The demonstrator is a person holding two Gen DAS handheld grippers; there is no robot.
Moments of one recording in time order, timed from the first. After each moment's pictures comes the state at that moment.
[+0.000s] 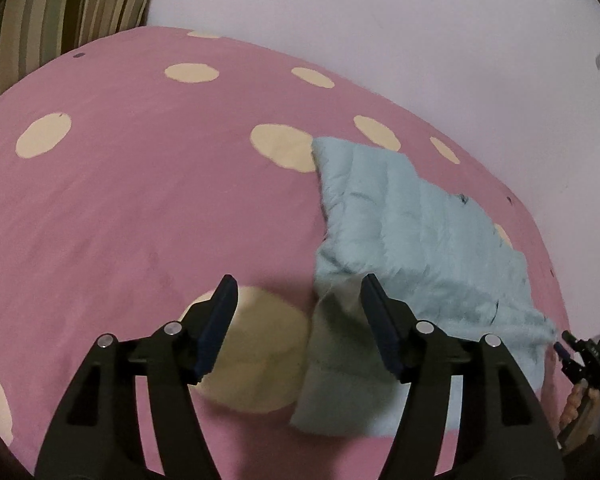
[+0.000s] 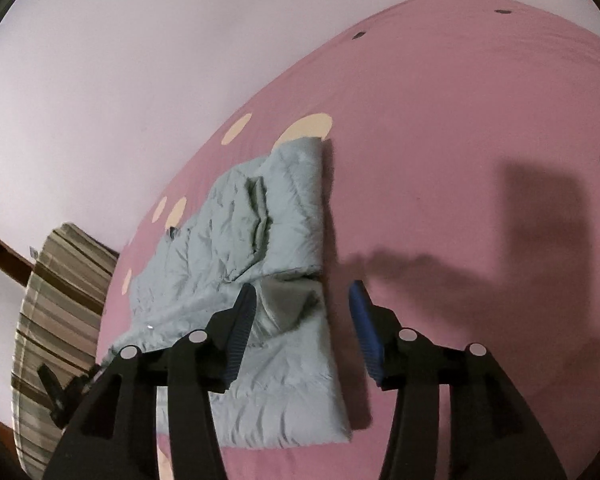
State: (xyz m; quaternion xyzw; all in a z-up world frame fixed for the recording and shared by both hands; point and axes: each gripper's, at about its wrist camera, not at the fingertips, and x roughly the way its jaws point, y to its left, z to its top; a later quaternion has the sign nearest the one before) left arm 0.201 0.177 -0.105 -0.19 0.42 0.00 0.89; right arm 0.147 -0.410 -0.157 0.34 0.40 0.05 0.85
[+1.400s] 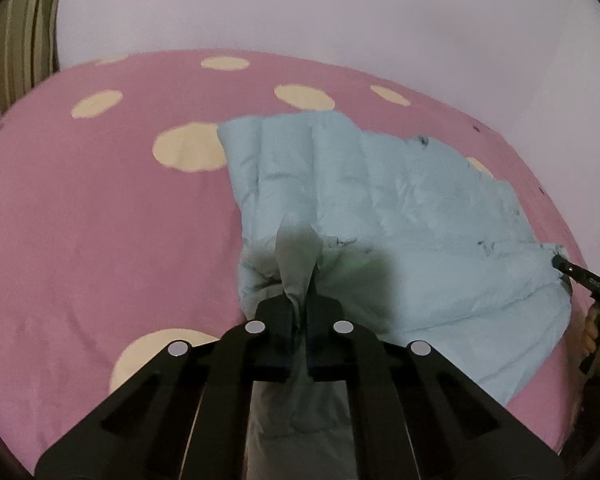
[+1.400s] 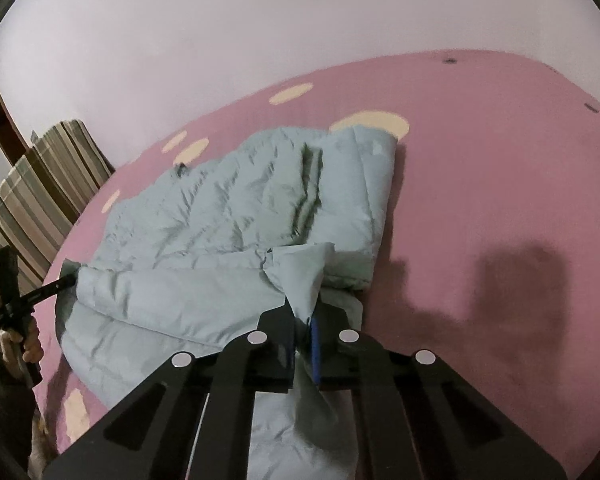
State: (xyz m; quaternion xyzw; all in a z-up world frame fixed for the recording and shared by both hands) left arm 0.242 0.109 -0.113 -0.07 0.42 -0.10 0.90; right arm 0.179 -0.346 -0.160 0.15 0.39 0.11 0.90
